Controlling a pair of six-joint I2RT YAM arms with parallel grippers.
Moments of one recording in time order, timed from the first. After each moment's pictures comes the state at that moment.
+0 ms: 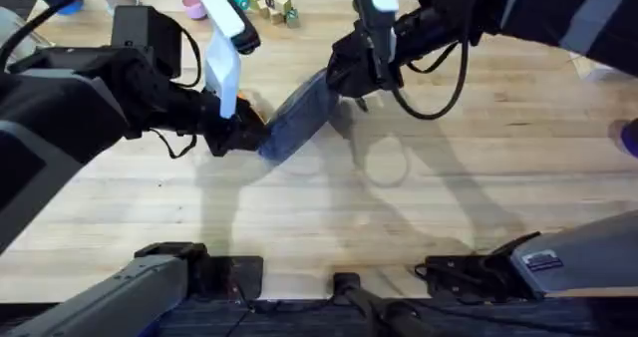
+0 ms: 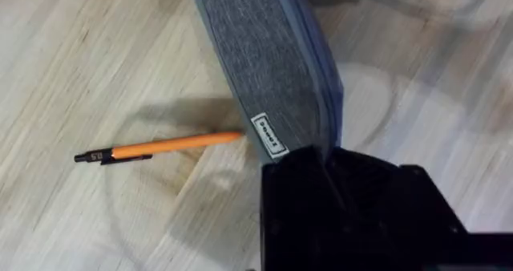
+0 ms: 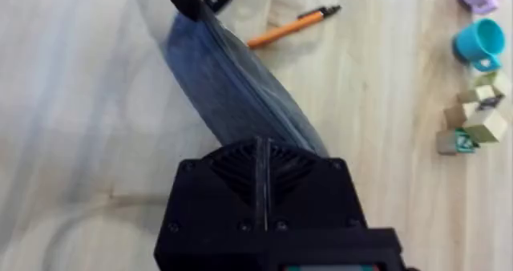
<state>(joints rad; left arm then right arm) 0.01 1.22 0.78 -0.80 0.58 0.89 0.41 1.68 1.31 -0.72 -0.69 -1.29</state>
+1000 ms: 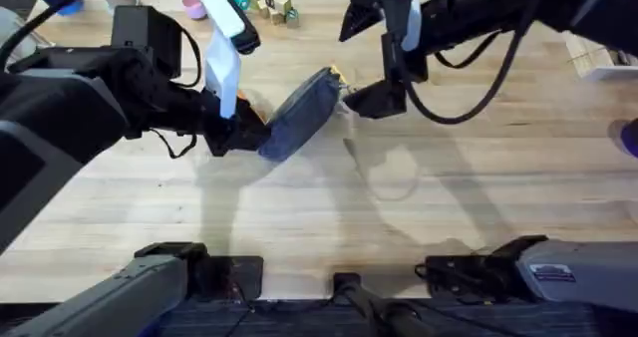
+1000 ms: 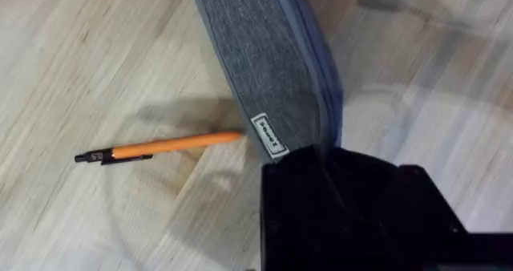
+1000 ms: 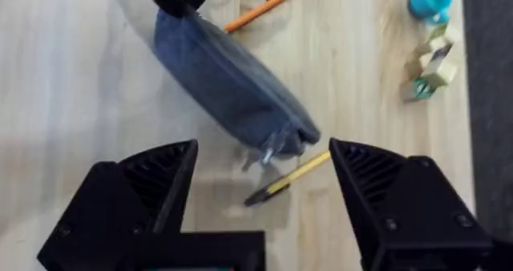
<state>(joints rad) 0.01 1.22 0.78 -0.79 0.58 0.89 0.41 1.51 1.31 -0.79 -0.57 -1.13</state>
